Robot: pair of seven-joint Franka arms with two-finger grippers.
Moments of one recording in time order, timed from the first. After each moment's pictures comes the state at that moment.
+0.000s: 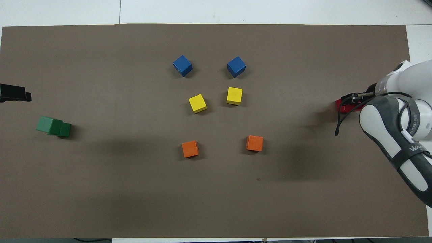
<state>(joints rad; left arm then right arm) 0.17 -0.02 -0.06 -1.72 -0.05 1.80 0.07 -0.24 0.24 0.11 -1.98 -0.06 2.26 -0.10</state>
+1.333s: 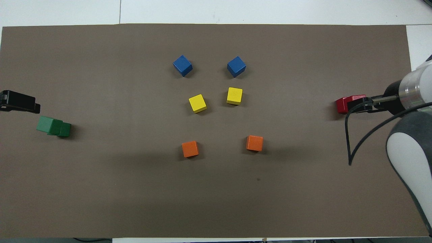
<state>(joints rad) 0.05 -0.02 -0.05 -1.58 -0.02 1.54 0.05 -0.20 -0.10 0.25 -1.79 -0.03 1.71 0.01</state>
